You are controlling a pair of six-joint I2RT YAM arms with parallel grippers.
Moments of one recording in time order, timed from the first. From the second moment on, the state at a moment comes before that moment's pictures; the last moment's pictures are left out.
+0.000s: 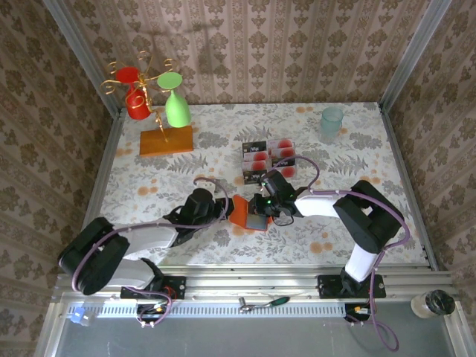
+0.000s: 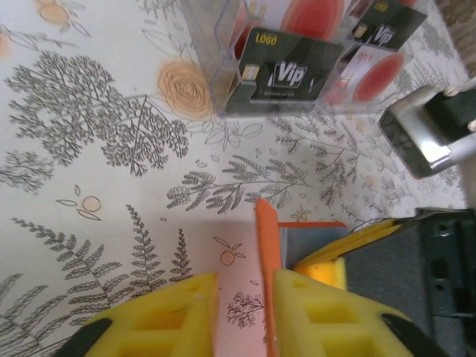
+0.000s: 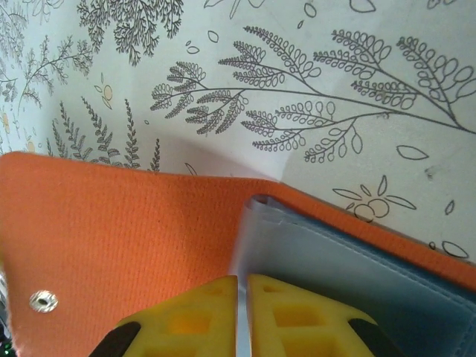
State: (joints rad) left arm -0.79 1.30 0.39 0.36 0.00 -0.72; right arm 0.66 1.73 0.80 0.02 -0.33 0.79
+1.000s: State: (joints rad) left arm -0.87 1.53 0.36 0.85 0.01 -0.98; right arm 0.67 1.75 0.78 0.07 -0.33 0.81
